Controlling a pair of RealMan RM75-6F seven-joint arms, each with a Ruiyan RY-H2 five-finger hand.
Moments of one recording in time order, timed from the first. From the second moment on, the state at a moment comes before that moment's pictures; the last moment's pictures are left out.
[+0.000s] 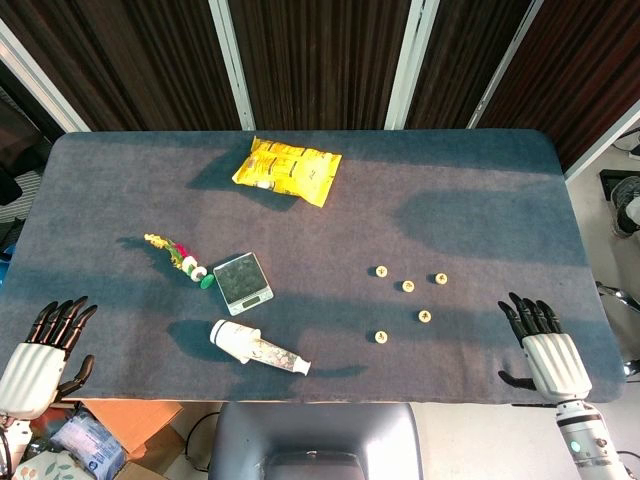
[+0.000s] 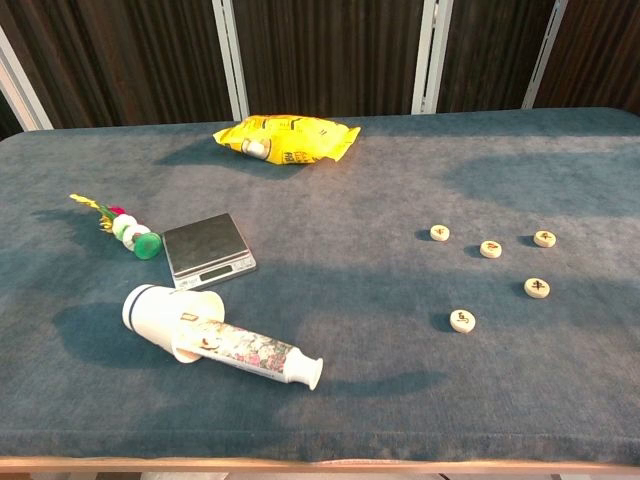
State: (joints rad) left arm -0.12 -1.15 0.02 -1.48 1.69 1.55 -0.05; right arm 0.12 -1.14 0.00 -1.69 -1.50 1.36 -0.22
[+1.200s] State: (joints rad) left arm -0.12 -1.12 0.02 -1.51 1.64 1.52 -0.06; right arm 0.57 -1.42 0.05 -1.39 -1.64 0.90 -0.08
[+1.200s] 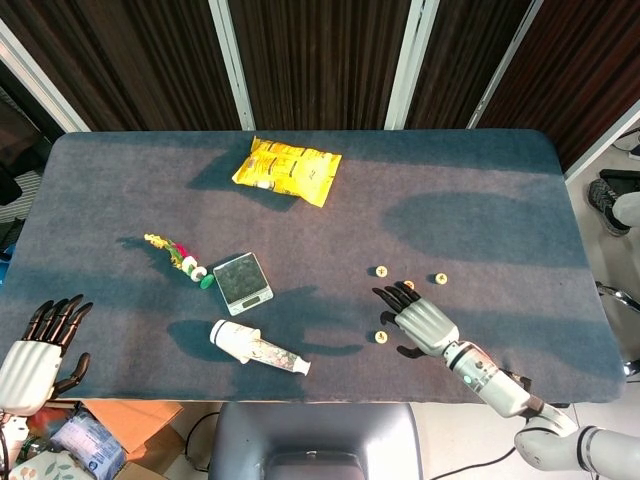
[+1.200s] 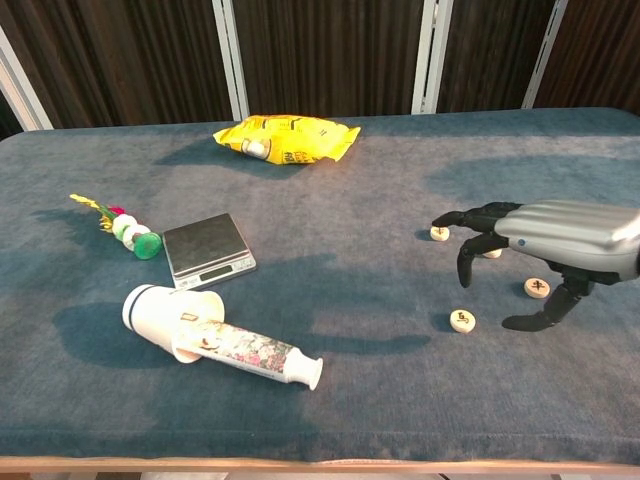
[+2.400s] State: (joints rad) left arm -0.10 -1.09 0.03 -1.52 1.65 1.54 -0.09; right arm 0.64 -1.53 0.01 -1.32 -1.53 0.86 -0.19
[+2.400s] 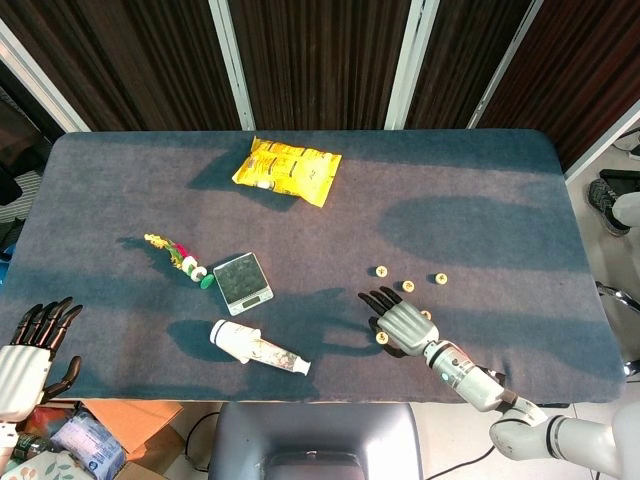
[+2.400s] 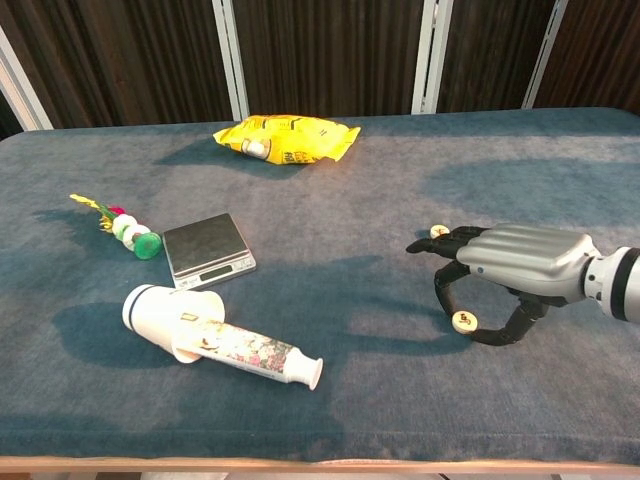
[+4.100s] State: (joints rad) left arm -0.10 -1.09 0.03 -1.53 1.65 1.53 -0.10; right arm 0.56 -1.47 0.01 -1.20 -1.47 0.96 -0.09
